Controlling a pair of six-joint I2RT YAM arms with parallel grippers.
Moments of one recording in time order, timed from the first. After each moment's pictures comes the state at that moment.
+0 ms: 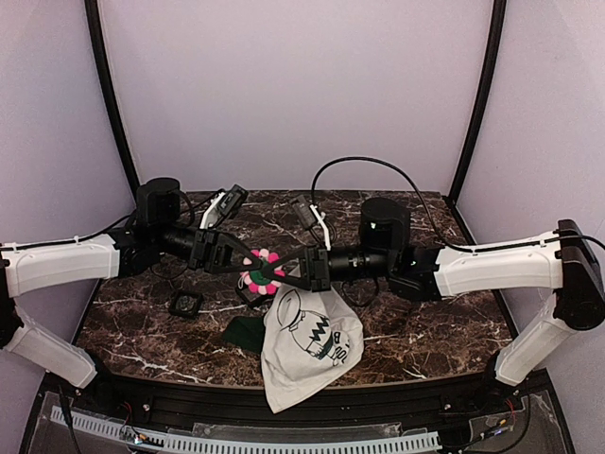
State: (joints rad) left arm -0.64 1.34 0.87 0.26 1.19 -0.50; right arm 1.02 1.53 0.96 0.50 -0.61 0.63
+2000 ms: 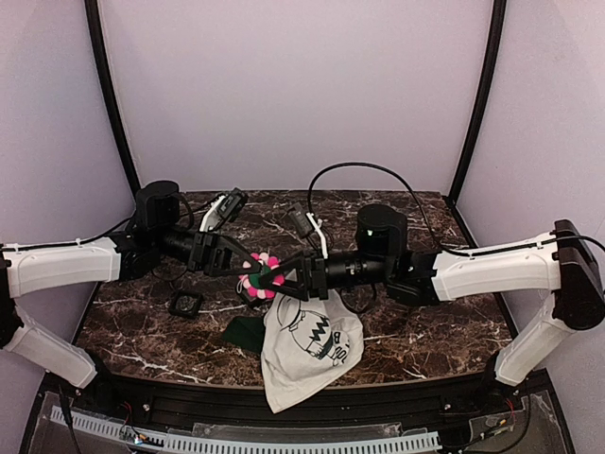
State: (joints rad) left arm -0.65 1.34 0.84 0.32 1.21 -0.55; right arm 1.05 1.54 0.94 0.51 -0.59 0.57
